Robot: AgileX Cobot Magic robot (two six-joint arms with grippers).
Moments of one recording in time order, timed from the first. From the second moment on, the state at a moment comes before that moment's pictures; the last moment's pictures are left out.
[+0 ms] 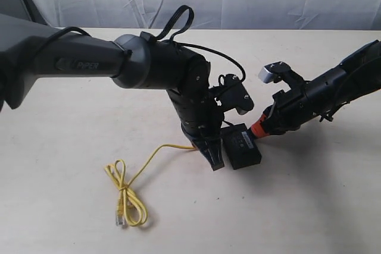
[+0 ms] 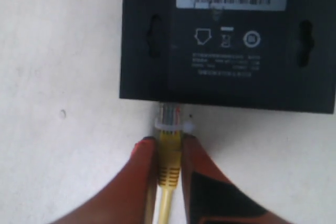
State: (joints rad) left arm -0.80 2.17 -1.47 -0.12 0.67 0.53; right arm 0.06 2.11 -1.06 1.06 0.84 -1.51
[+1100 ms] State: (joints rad) left arm -0.80 2.15 -1.47 -0.25 0.74 0.56; right arm 0.06 2.11 -1.06 1.12 0.86 -1.54
